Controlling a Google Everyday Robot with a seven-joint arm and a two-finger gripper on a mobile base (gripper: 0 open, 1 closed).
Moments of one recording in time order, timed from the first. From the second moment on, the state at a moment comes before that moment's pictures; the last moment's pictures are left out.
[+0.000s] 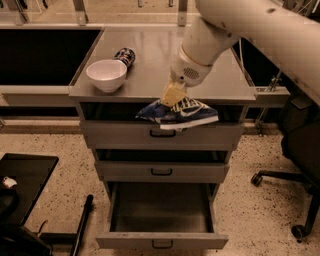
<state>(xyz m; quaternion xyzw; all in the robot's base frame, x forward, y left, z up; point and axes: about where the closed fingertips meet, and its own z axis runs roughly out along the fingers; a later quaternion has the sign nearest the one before) 0.592 -0.031 0.892 -0.65 0.73 0.10 0.21</state>
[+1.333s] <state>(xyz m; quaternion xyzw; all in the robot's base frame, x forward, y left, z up) 0.466 -0.126 0.923 -0.55 0.80 0.14 0.21</state>
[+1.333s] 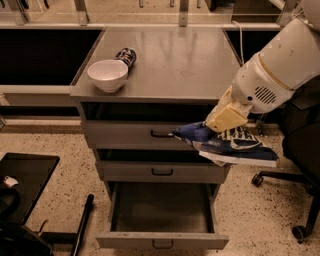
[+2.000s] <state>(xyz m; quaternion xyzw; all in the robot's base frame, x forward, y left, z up) 0.422 -0.120 0.958 -0.58 0.75 0.07 0.31</state>
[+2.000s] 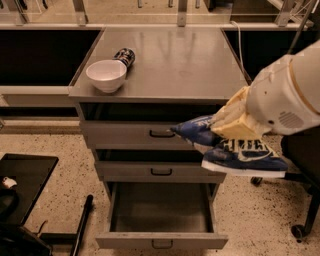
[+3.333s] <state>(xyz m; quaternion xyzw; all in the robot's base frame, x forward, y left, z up) 0.428 -0.174 0.949 -0.60 0.72 0.04 0.34</state>
